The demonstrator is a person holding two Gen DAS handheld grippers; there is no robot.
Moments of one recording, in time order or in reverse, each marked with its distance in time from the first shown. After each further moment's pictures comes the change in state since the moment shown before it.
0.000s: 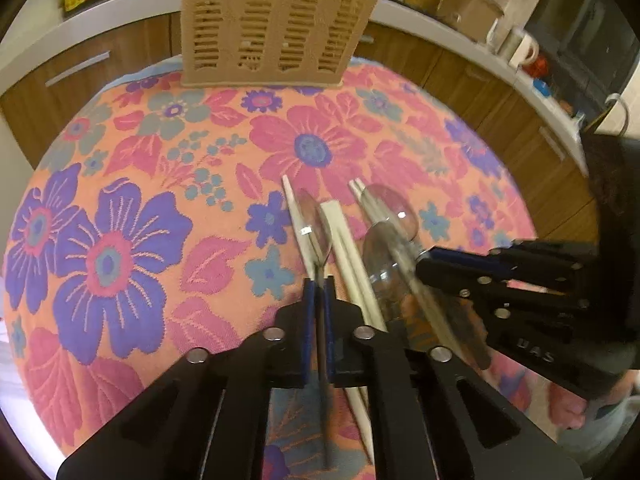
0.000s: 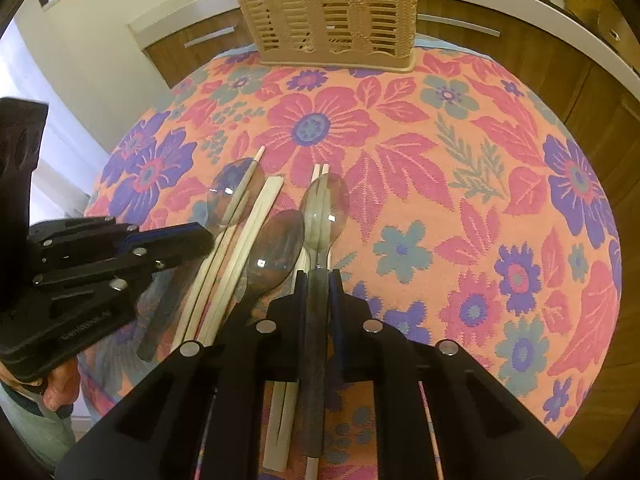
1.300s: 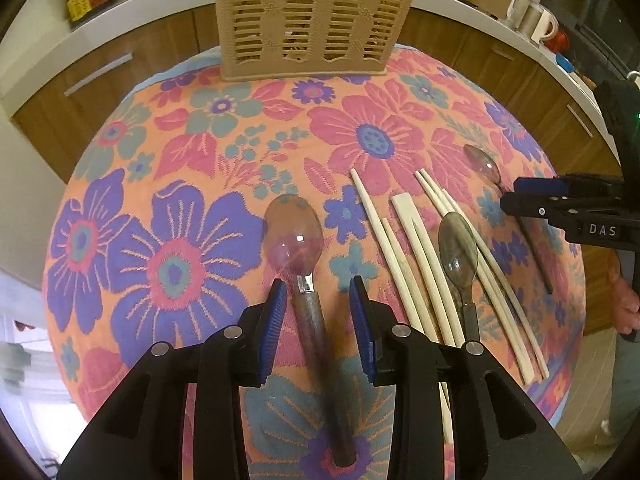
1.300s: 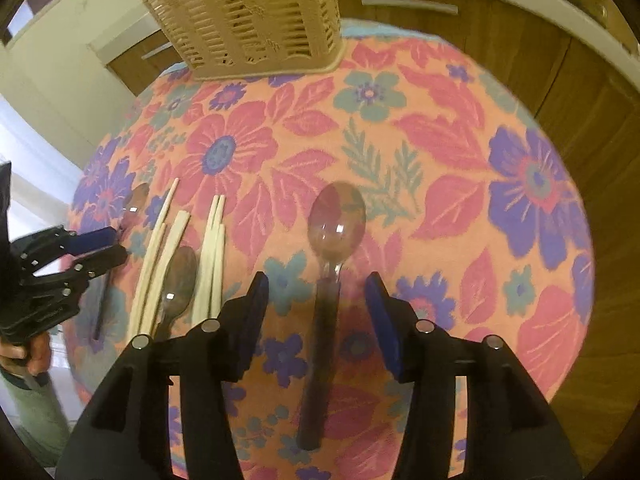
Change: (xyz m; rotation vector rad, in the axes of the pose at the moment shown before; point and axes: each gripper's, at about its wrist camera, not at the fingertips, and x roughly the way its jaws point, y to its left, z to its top) left arm 0.003 0.026 0.009 0.070 0.081 0.138; right arm -0.001 -0.063 0.029 0.039 0.077 -0.054
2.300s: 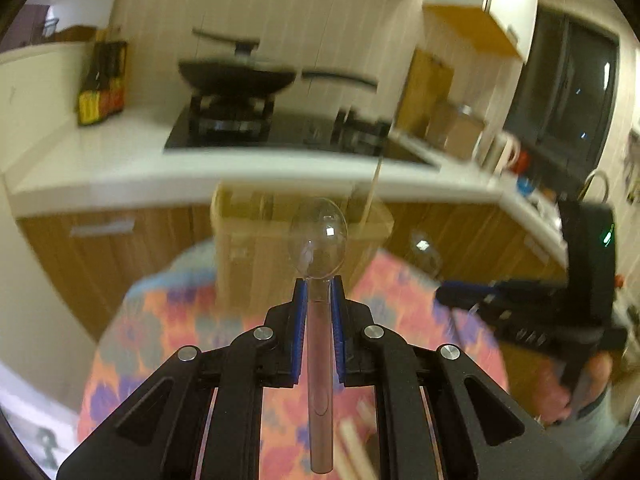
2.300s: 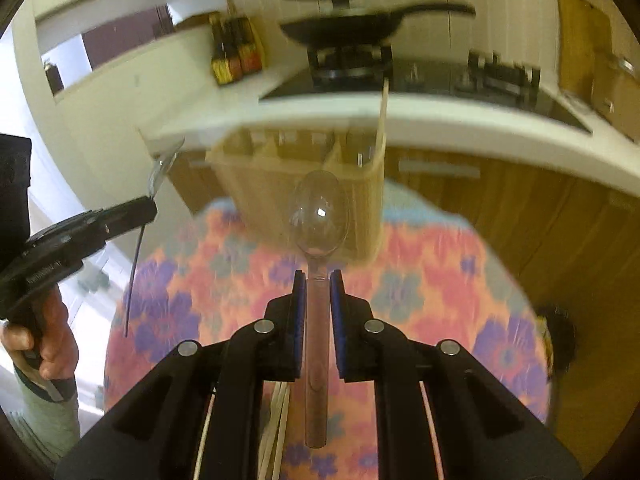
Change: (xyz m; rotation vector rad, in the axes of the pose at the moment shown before) left arm -0.115 0.002 0.120 -0.050 -0.523 -0.130; right arm -0.089 0.028 0.096 -0.090 -0.366 0.069
